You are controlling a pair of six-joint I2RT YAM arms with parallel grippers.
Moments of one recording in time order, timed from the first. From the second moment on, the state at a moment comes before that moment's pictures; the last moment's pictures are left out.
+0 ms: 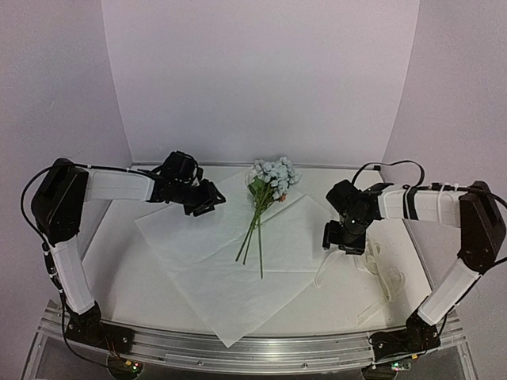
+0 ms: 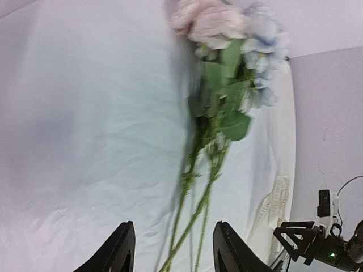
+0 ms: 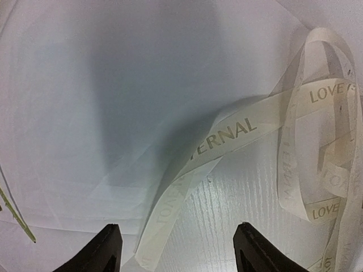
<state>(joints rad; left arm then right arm) -0.57 1.87 1.26 -0.12 0.29 -0.84 0.59 1.62 1.05 -0.74 0.11 0.78</state>
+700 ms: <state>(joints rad) -0.39 1.69 0.75 -0.01 0.31 -0.99 0.32 1.68 0.90 -0.69 0.12 0.86</state>
